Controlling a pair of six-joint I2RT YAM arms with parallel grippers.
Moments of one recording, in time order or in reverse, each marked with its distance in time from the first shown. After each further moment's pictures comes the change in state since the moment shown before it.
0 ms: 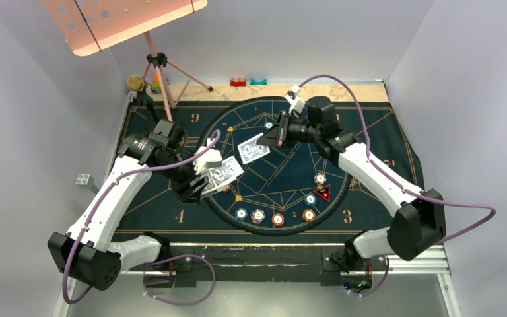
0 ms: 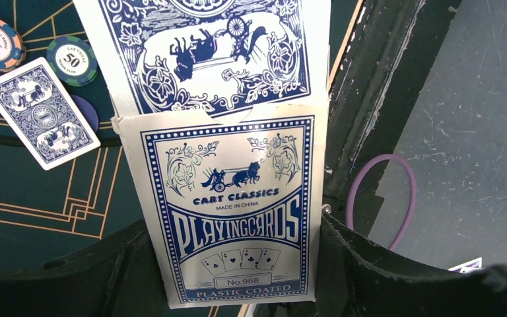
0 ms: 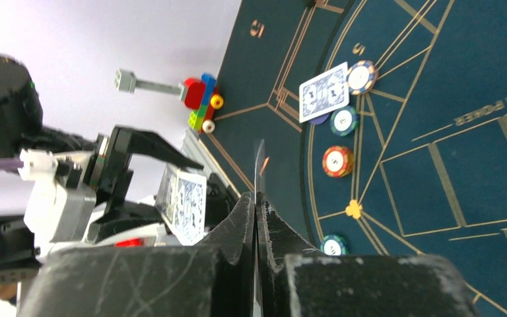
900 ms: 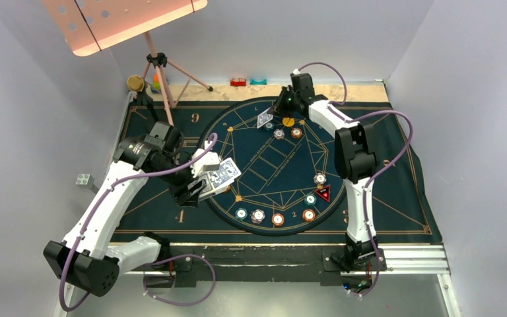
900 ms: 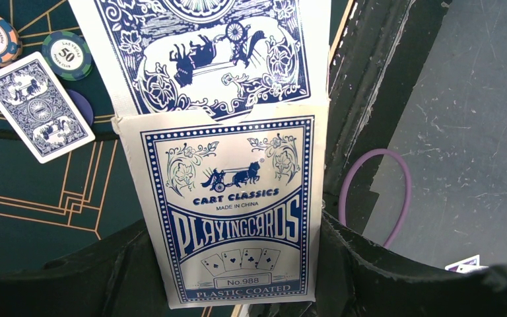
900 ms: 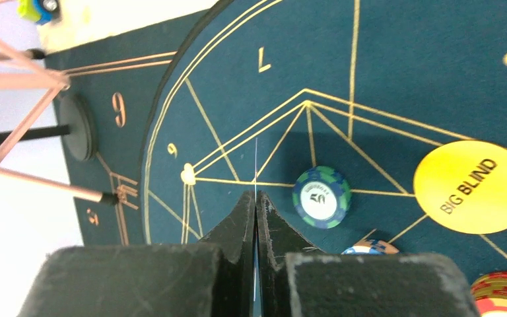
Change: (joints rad) left arm 0.000 -0.043 0.000 -0.031 0.000 0.001; right arm -0.208 0.840 0.659 -0.087 0.272 -0.037
